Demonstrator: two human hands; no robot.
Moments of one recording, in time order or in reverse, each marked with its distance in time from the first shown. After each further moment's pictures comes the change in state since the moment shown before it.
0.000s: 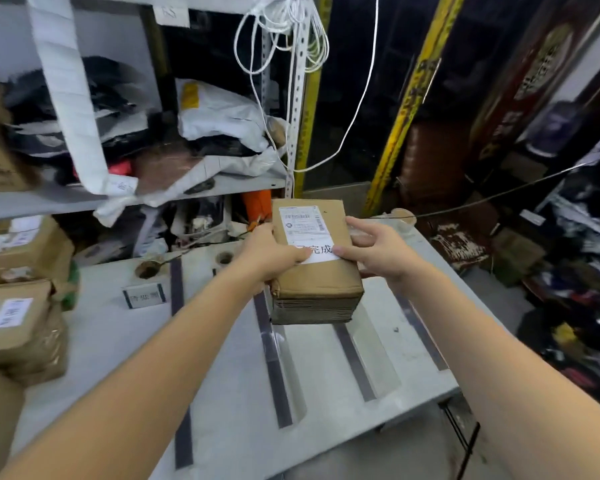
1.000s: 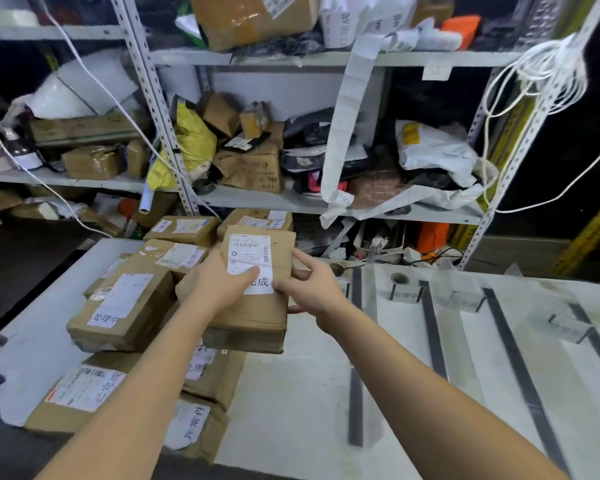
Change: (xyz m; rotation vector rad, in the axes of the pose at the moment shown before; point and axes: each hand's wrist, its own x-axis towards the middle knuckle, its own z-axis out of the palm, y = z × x) left_hand -0.187 -0.177 -0.333 0.516 0.740 -0.314; right_hand -0.097 -0.089 0.409 0.211 -0.570 -0.107
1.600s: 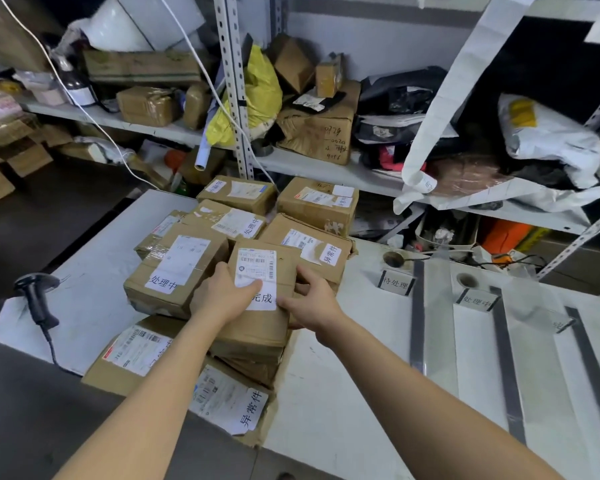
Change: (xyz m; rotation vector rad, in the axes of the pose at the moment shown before) left_hand 0.062 -0.157 0.020 -0.120 -0.128 -0.218; right_hand 0.066 0.065 0.128 -0.150 -0.099 0.160
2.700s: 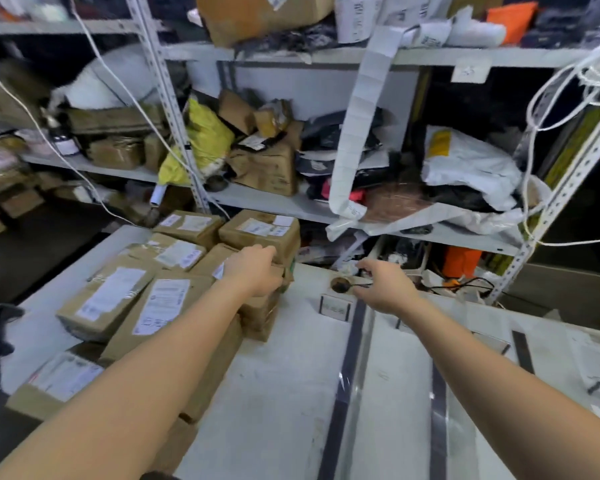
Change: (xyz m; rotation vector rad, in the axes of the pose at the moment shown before) left_hand -0.039 0.239 0.085 0.655 0.015 0.451; right_hand -0.005 -0.019 -0.328 -0.996 0.229 -0.255
